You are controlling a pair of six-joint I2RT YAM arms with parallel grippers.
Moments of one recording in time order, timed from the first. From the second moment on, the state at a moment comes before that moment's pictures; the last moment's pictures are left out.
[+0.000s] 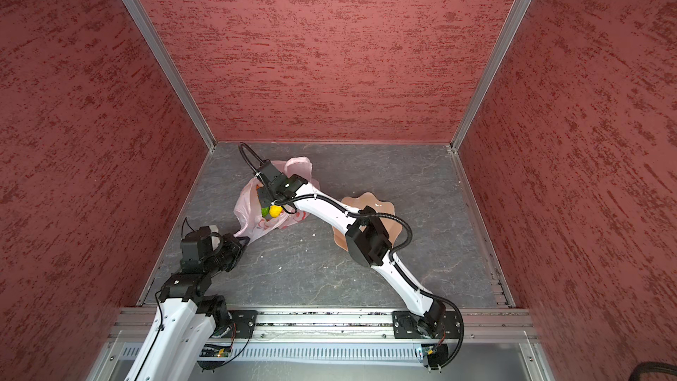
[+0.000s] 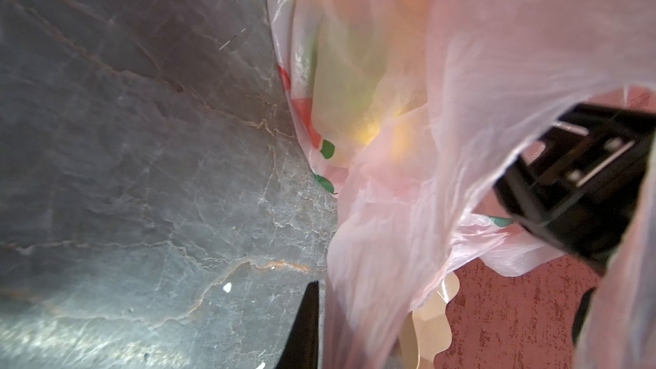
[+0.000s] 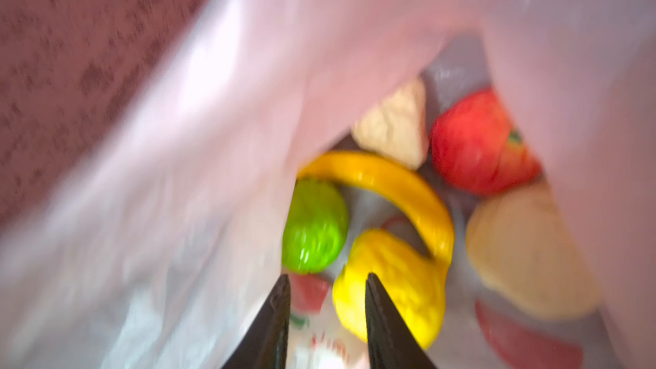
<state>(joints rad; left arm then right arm) 0.04 0.48 0.30 -0.50 0.33 -1.04 0.94 2.41 2.31 -0.72 0.04 0.48</state>
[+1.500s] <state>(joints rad) 0.05 0.40 0.49 -0.76 0.32 -0.99 0.80 2.41 2.28 -0.84 0.19 0.50</state>
